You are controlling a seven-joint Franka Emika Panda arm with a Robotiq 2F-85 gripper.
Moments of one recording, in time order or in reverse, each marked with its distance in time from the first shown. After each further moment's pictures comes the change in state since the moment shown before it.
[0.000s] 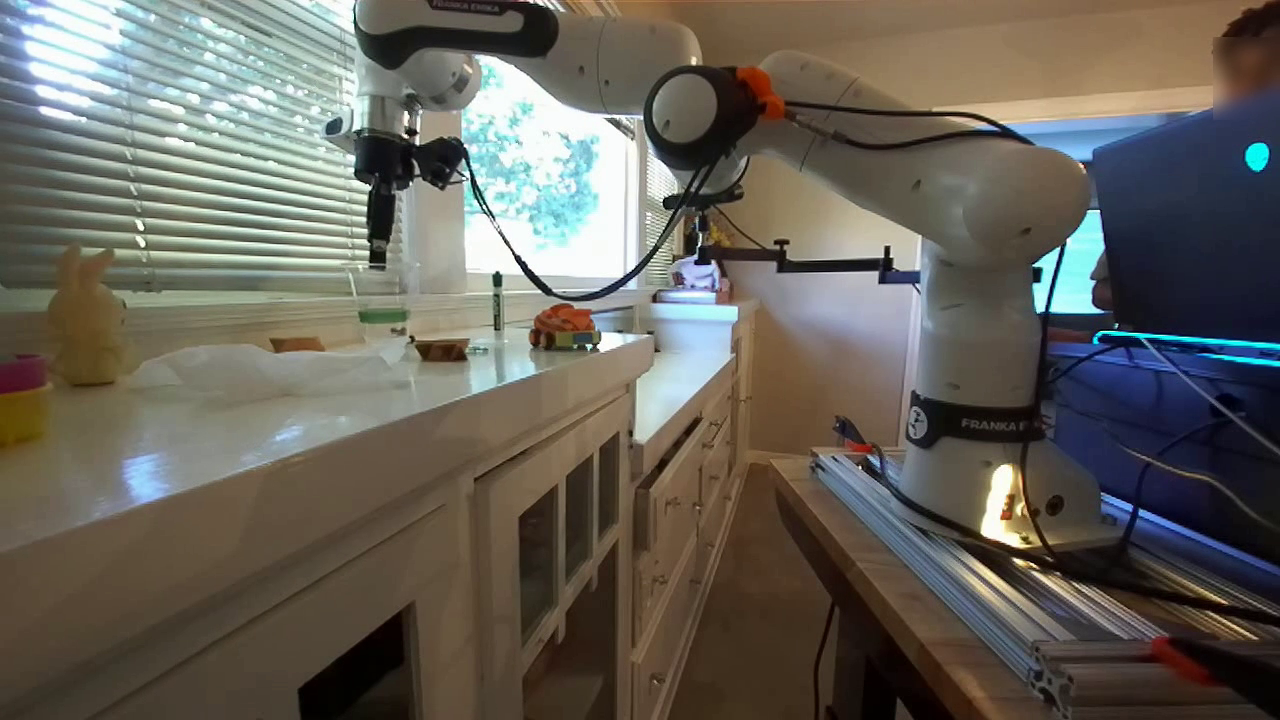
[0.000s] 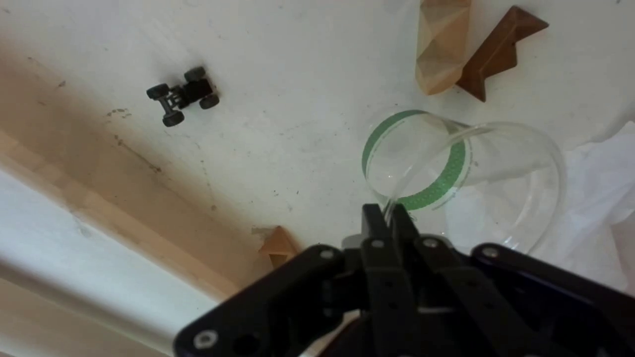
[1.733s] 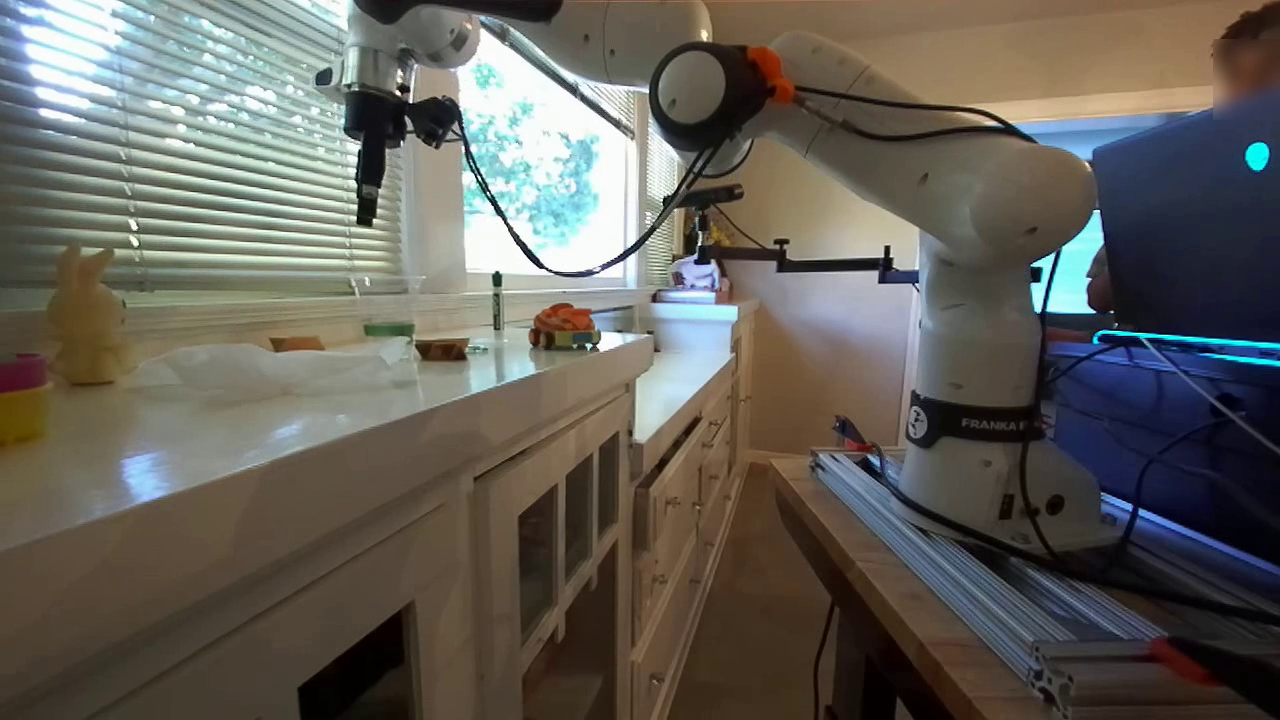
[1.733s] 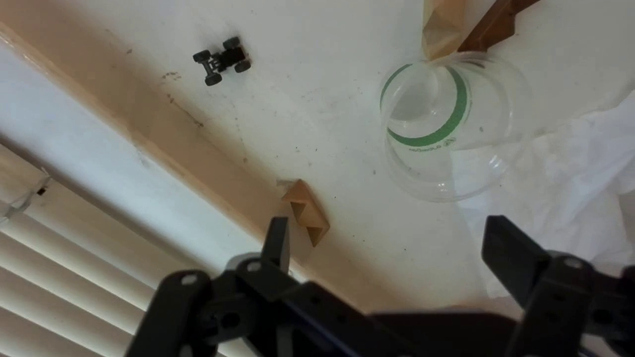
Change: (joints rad) arm 0.047 -0.065 -0.050 0.006 -0.024 0.032 0.033
